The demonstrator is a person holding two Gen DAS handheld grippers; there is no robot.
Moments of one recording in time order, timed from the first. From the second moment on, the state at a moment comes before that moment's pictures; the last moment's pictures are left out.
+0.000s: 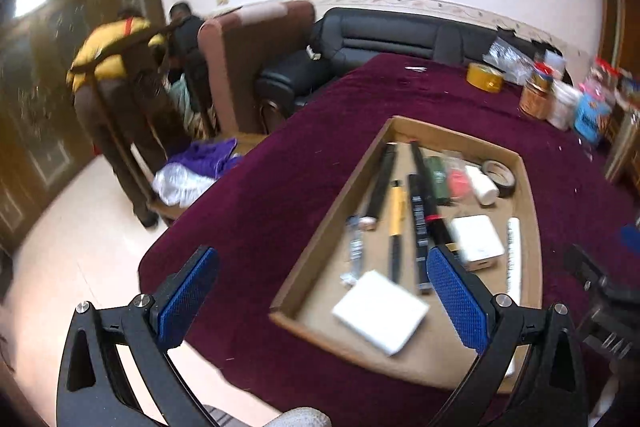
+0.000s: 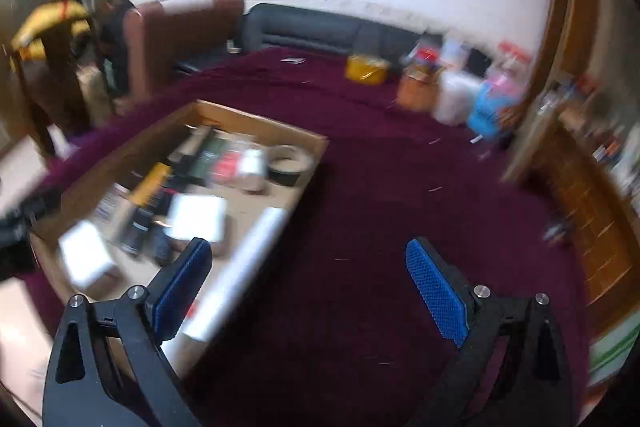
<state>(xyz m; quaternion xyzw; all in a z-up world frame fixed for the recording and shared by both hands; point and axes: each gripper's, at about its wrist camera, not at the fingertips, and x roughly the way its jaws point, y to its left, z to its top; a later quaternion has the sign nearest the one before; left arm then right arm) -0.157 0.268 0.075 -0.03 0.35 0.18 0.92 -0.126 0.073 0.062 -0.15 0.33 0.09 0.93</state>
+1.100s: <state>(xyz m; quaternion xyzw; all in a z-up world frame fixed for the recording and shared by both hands) -0.135 0.220 0.053 -0.04 0.42 0.13 0.89 -0.137 0.057 0.039 -0.13 0.38 0.13 0.91</state>
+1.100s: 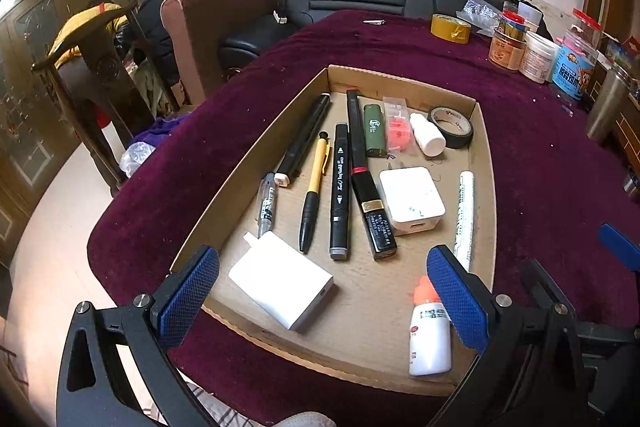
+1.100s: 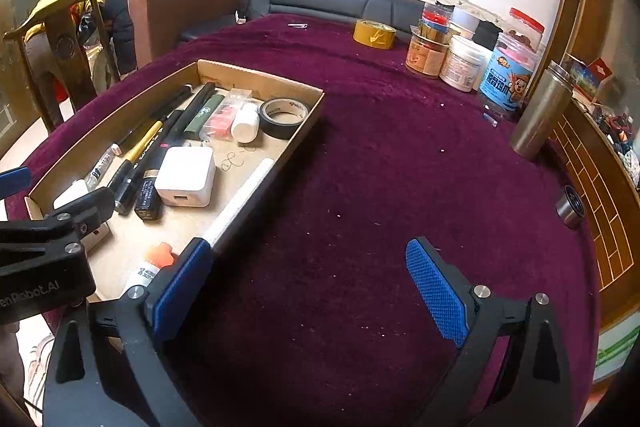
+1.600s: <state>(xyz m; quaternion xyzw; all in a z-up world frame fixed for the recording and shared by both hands) -0.132 0.246 0.042 -0.07 0.44 0.12 0.89 -0.137 0.075 0.036 -0.15 0.38 0.13 0.90</state>
